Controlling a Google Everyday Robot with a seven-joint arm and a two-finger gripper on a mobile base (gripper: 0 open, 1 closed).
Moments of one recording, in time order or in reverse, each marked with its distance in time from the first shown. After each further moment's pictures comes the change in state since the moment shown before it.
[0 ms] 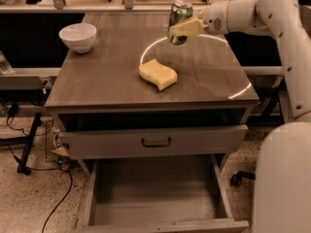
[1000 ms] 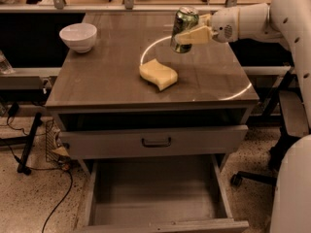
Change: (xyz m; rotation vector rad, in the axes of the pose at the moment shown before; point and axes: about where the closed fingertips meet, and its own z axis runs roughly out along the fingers) arm 0.008 0.042 -0.026 -0.115 -0.018 0.001
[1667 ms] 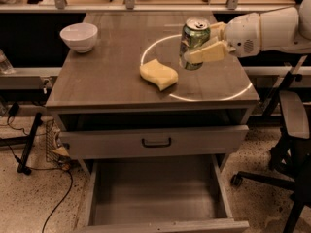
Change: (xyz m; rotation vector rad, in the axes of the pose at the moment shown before) arm -0.008 0.100 -0.051 -0.011 0.066 -0.132
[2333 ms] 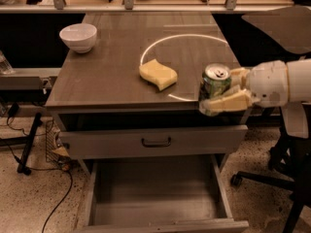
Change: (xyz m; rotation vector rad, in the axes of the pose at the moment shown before) arm 0.073 0.093 -0.040 0.004 0.075 0.063
